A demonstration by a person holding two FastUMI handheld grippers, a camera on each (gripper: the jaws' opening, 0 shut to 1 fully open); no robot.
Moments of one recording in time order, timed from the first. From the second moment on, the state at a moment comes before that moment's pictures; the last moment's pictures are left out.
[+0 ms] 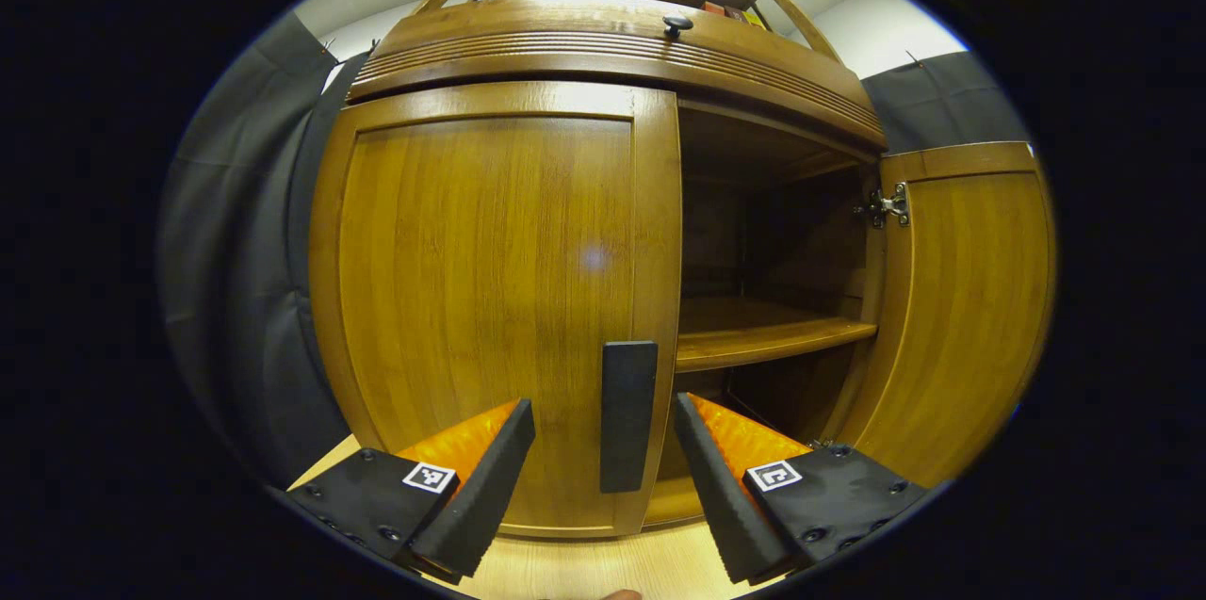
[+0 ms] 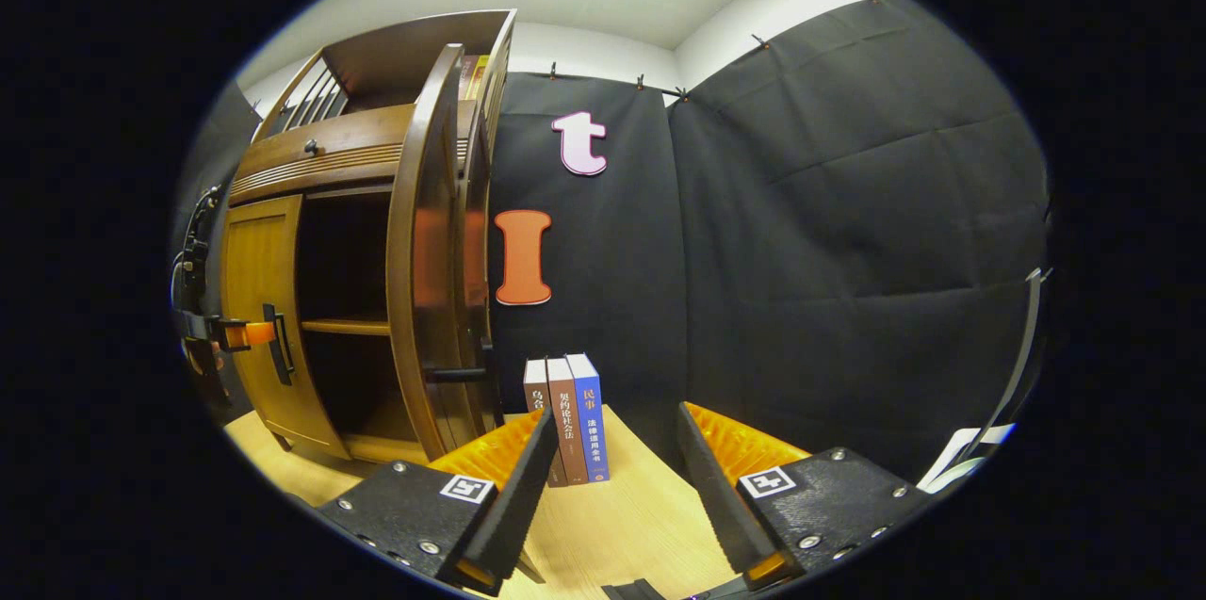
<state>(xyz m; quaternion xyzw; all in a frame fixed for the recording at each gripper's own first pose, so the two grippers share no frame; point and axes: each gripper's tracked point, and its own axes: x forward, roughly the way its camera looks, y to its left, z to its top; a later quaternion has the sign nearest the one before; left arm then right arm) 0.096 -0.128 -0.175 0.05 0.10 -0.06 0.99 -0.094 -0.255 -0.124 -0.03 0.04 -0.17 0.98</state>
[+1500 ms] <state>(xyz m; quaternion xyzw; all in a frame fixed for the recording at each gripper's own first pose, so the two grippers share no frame) 0.107 -0.141 -0.196 0.04 0.10 -0.10 0.99 -0.107 -0.237 -0.103 -0.03 0.02 -0.17 0.98</state>
